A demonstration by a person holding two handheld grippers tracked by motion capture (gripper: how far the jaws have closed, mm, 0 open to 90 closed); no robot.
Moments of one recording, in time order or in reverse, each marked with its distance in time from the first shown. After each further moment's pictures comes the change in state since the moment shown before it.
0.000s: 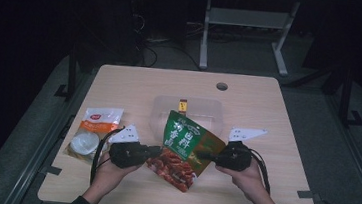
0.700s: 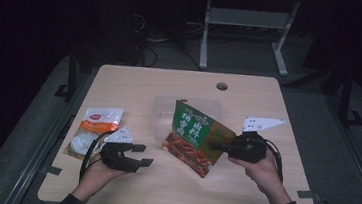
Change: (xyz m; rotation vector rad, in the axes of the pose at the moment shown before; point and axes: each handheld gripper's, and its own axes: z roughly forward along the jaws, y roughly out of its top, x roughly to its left) left arm 0.017 -0.020 -0.012 0.127 0.039 -0.042; right arm 0.007 0.034 -0.038 -0.009 -0.050 -0.051
